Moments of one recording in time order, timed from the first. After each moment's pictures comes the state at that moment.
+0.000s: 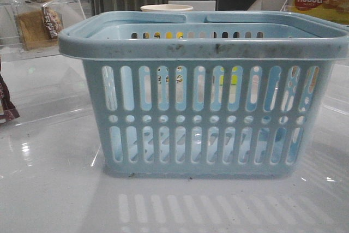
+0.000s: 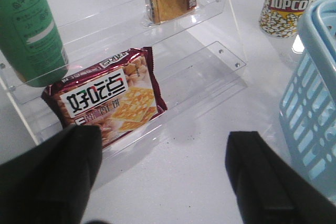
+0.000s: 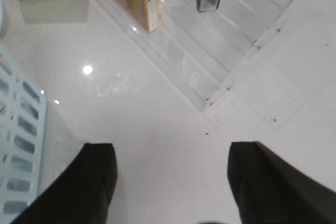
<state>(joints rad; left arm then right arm) -0.10 0.71 -0.70 -0.01 0.59 0.01 -0.17 1.10 -0.84 0.08 0.55 -0.01</state>
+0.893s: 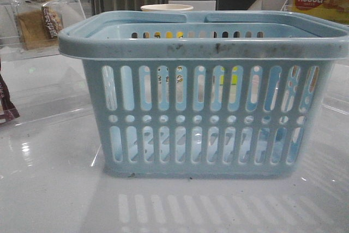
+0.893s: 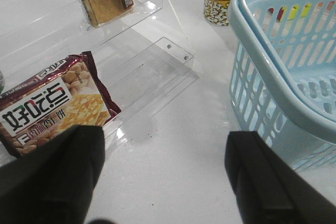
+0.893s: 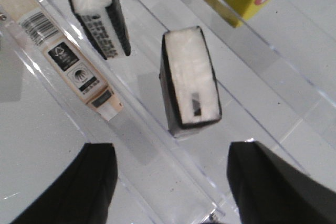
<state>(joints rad) -0.24 0.71 -0.70 -0.04 0.59 0.05 -0.20 1.78 -1.43 0.01 0.60 -0.01</state>
